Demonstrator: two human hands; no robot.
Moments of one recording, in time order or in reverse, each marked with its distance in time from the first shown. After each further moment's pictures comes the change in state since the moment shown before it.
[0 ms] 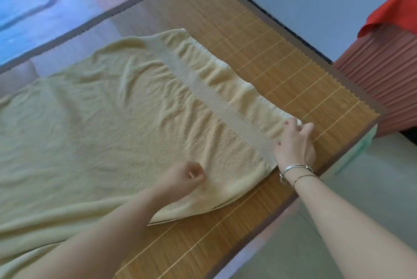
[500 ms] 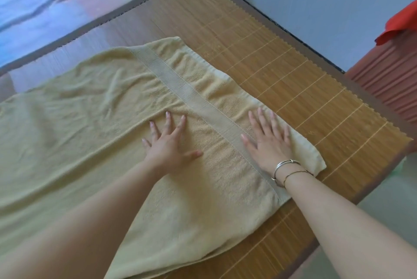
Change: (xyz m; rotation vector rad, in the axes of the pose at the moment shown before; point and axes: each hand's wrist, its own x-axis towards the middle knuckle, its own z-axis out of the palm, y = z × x) left_hand 0.125 0.002 -0.063 0.290 0.268 -0.180; right_hand 0.085 -0.029 0.073 -0.207 -0.308 -0.473
